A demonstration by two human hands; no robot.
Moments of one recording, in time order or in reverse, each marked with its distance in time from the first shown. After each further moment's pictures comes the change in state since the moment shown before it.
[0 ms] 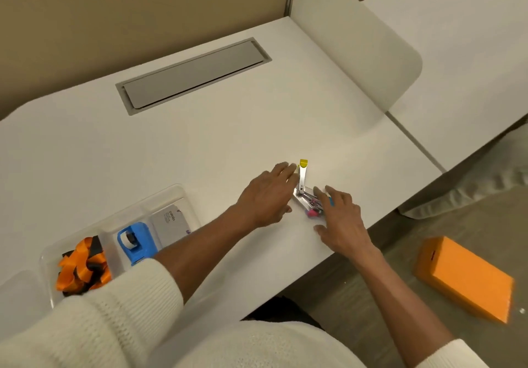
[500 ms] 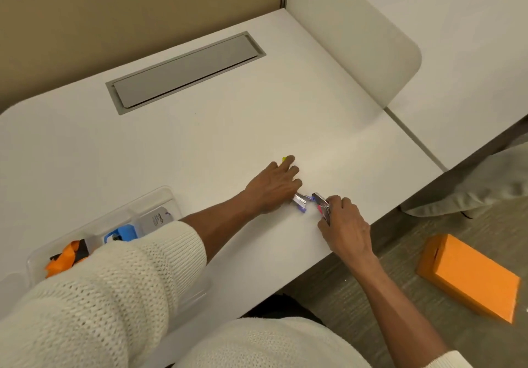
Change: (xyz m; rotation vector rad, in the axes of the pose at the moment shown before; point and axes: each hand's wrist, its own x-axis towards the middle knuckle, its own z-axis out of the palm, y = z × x) left_hand 0.059 -0.007 0.034 0.227 -0.020 0.190; right_hand -0.004 0.020 0.010 0.112 0.116 0.188
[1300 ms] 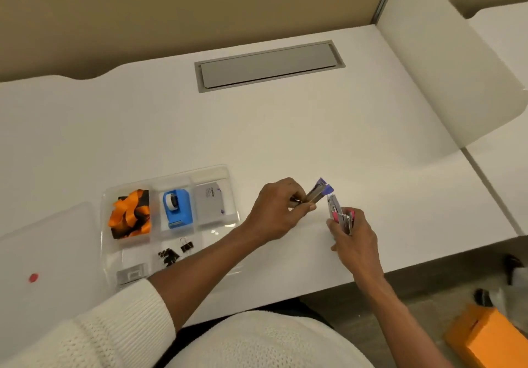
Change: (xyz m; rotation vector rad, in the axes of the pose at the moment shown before) left_hand -0.119 0.027 -0.027 -0.993 0.522 -0.743; right_hand -0.012 -0.071 -0.021 0.696 -0.210 0.040
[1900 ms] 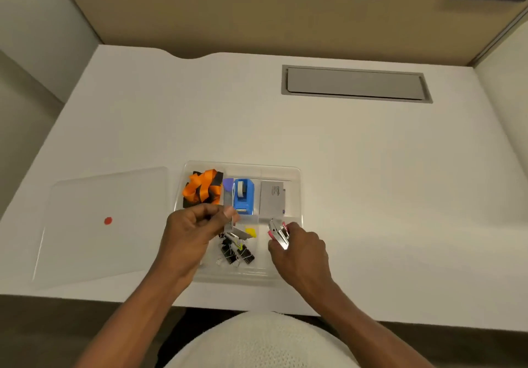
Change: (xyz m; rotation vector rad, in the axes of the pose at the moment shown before) left_hand -0.177 -0.028 -0.176 -0.626 0.581 -0.650; right_hand -0.089 -0.118 0.142 -0.499 -0.331 -0.427
